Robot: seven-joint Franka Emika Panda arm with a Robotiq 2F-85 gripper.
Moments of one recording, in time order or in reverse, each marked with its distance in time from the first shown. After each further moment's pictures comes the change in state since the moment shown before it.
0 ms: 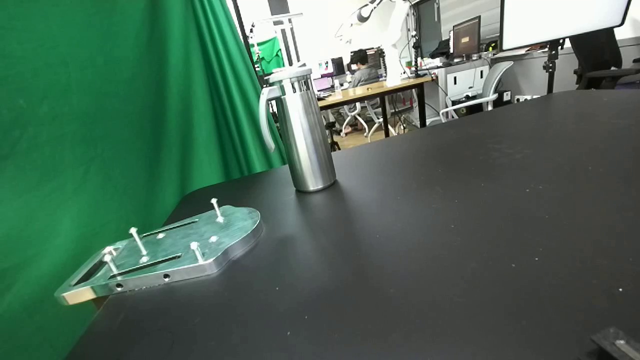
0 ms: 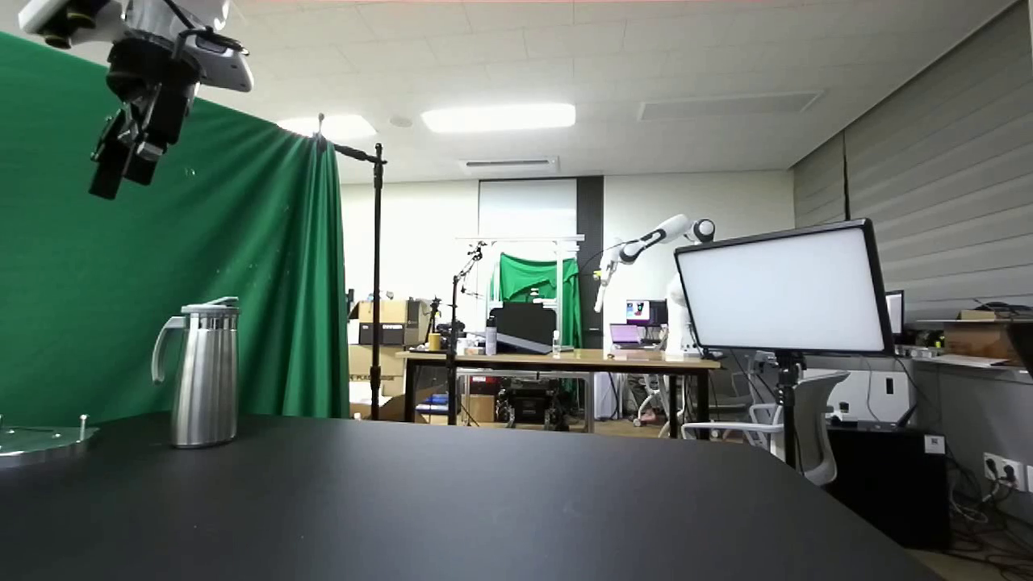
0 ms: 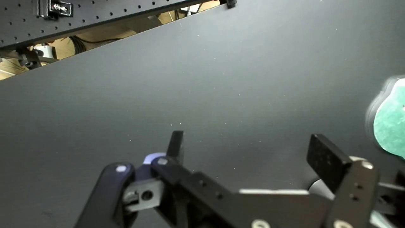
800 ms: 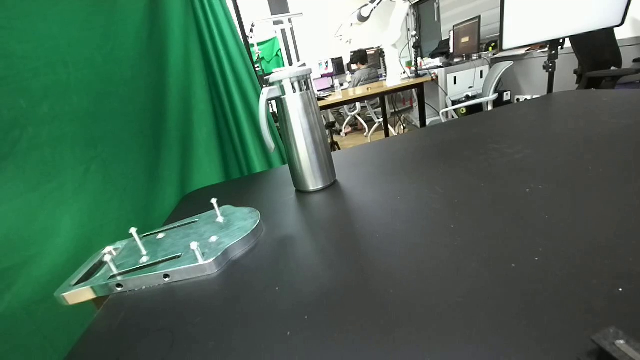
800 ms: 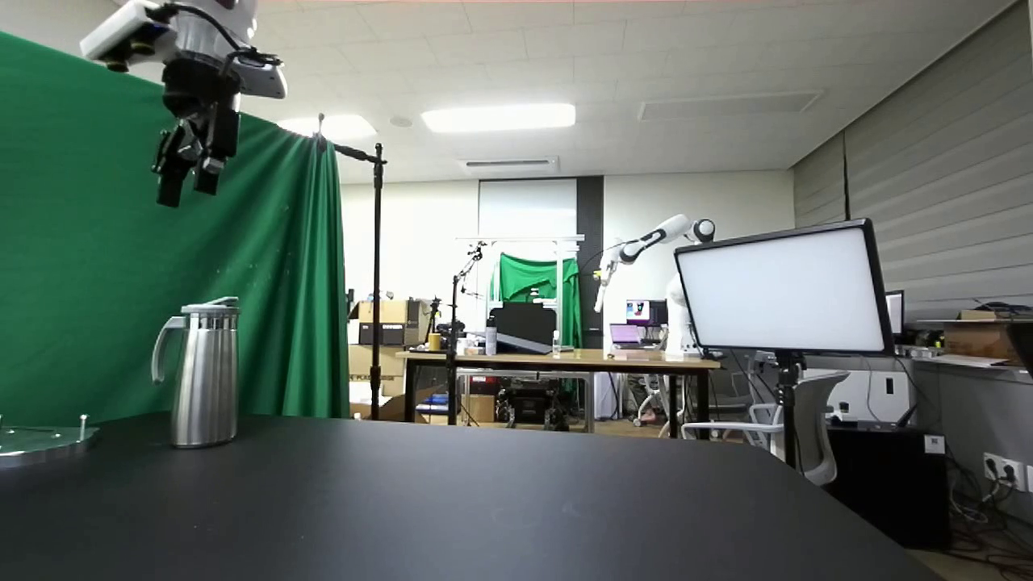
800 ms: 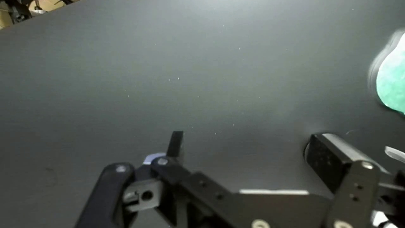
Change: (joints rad) arm -0.007 0.114 -0.025 0.115 -0.090 0.077 0.001
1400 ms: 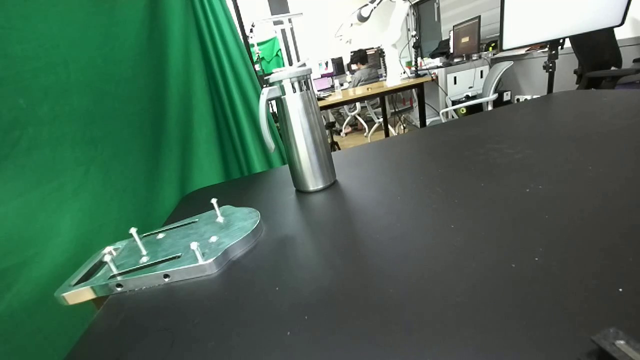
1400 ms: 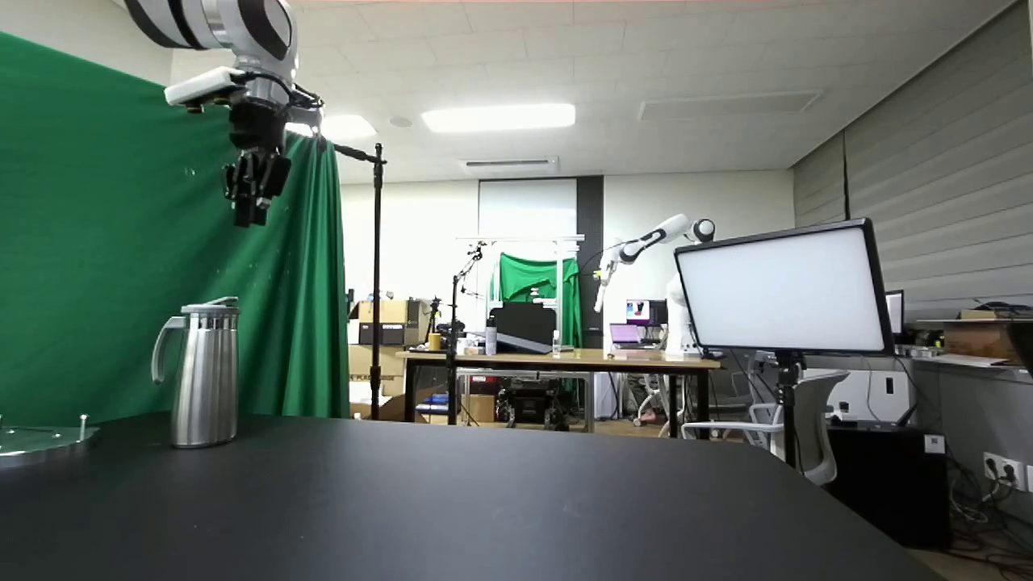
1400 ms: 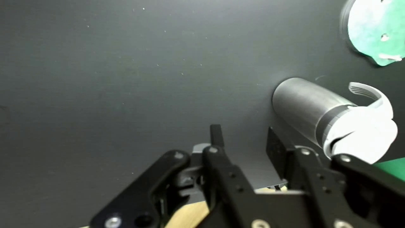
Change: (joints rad) arm 0.052 0.349 -0.026 0.415 -0.083 -0.006 -0.002
